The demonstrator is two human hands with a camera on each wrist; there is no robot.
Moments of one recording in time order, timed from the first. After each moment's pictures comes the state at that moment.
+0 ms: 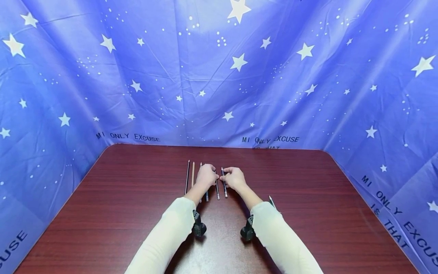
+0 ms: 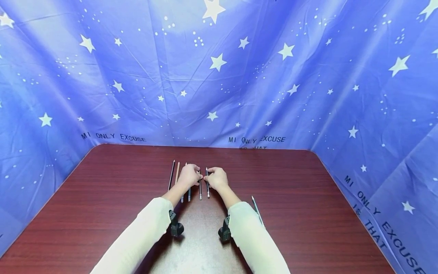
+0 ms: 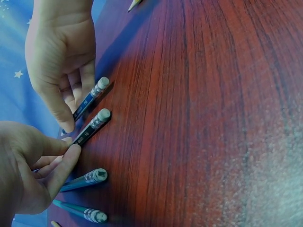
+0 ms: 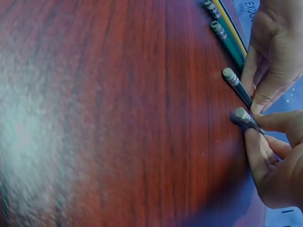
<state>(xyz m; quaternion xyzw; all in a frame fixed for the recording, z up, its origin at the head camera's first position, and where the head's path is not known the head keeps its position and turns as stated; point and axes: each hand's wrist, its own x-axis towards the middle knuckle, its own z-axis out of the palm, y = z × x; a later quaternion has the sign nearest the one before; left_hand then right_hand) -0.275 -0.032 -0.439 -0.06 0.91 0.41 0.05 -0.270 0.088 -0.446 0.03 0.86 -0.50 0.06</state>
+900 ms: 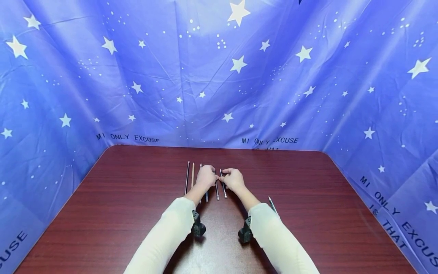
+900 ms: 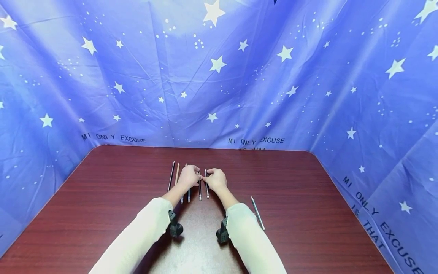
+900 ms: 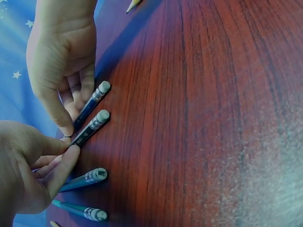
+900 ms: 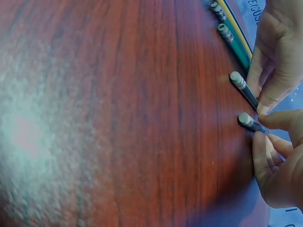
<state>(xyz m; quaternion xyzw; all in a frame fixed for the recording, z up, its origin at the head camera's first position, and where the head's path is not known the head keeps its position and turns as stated) -0.272 -0.033 -0.435 -0.04 0.92 0.39 0.05 -0.270 0.085 -0.450 0.03 0.89 -0.46 0.03</state>
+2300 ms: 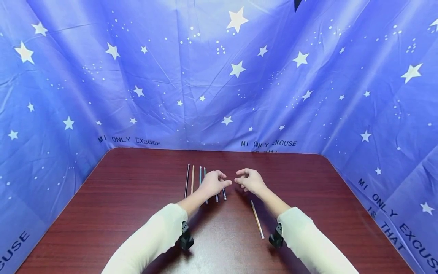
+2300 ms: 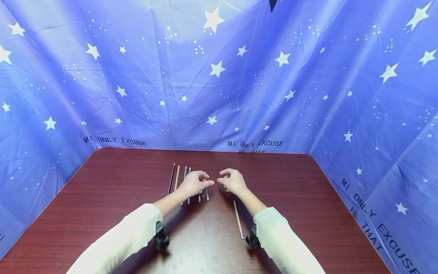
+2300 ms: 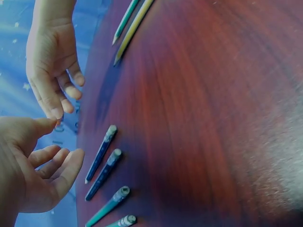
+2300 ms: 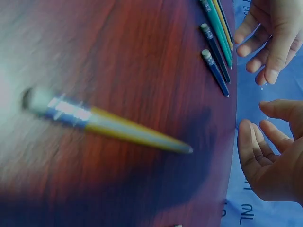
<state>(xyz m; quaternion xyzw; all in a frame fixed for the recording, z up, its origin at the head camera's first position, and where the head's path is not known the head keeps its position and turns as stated) -0.229 -0.025 -0.408 0.09 0.91 0.41 0.03 -0.242 0.146 -0.408 -0.02 0.88 -0.47 0.05</state>
